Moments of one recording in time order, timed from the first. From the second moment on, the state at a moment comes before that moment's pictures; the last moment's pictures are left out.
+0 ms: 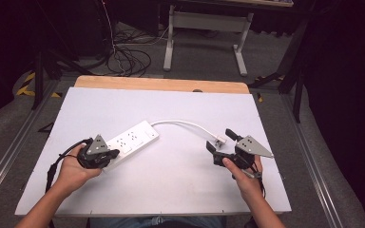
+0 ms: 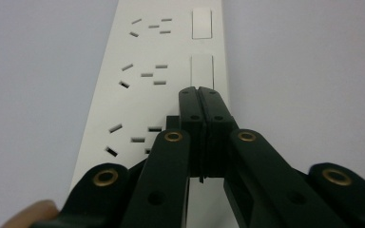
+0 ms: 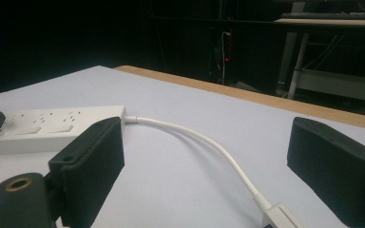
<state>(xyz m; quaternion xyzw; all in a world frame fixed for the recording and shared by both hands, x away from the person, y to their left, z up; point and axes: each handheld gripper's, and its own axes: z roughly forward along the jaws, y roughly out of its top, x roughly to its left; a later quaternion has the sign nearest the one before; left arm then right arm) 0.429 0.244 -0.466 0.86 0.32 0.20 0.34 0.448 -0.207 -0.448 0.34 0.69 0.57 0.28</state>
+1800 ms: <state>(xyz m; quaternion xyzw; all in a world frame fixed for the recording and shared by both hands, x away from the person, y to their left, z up) 0.432 0.242 -0.472 0.85 0.34 0.20 0.35 0.446 -0.209 -0.447 0.34 0.69 0.57 0.29</state>
